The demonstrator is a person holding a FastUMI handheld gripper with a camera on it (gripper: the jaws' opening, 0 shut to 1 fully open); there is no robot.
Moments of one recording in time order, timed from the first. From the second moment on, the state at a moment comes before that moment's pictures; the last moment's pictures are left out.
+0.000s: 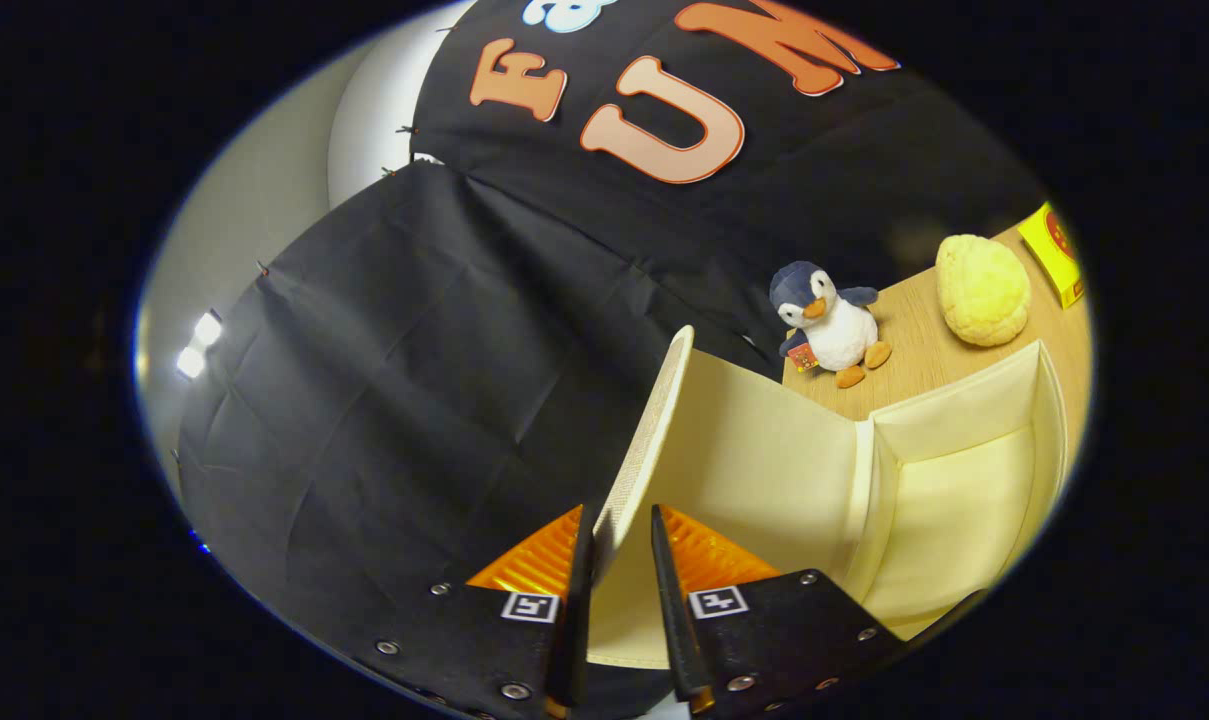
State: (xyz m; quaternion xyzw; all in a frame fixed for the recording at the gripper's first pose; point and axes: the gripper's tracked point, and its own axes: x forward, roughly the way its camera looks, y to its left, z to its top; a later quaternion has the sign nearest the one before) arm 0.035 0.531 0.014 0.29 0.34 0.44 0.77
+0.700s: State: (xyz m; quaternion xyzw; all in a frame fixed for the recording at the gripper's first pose) arm 0.083 0.431 -0.048 0.11 0.29 0.34 0.89
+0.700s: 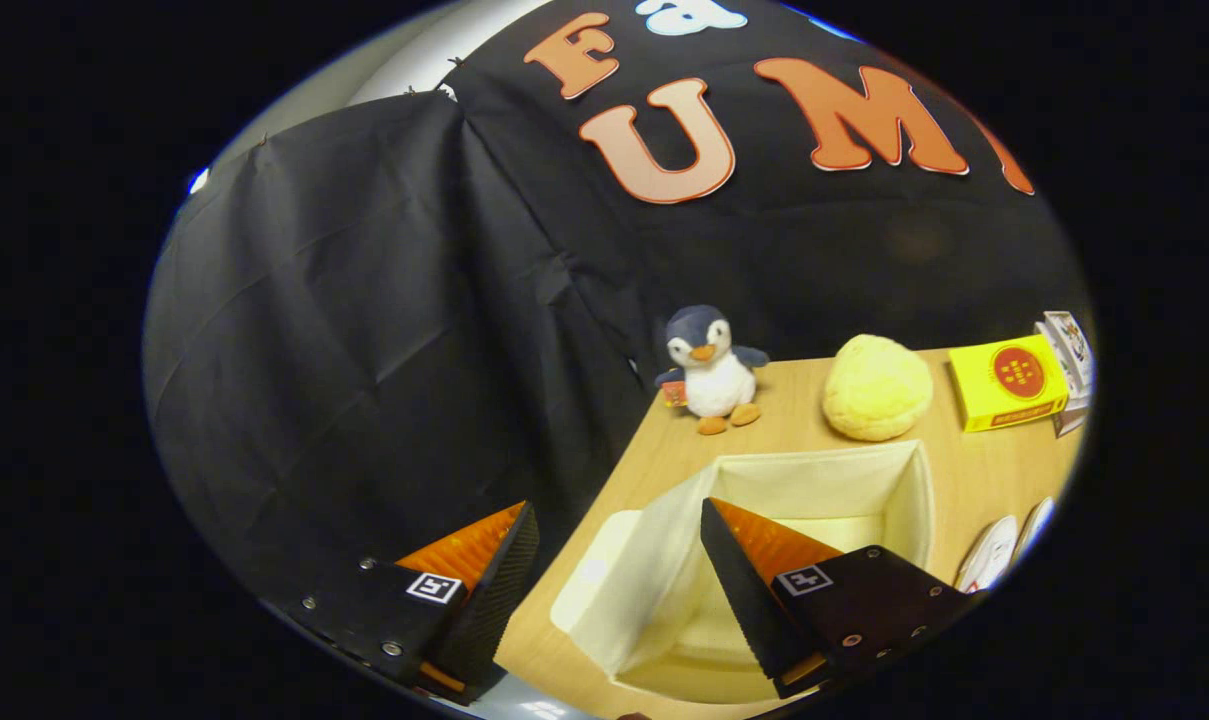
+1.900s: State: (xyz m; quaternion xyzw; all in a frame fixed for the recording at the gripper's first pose) arm 0.063 0.051 -0.268 -0.06 0.52 0.16 0.84
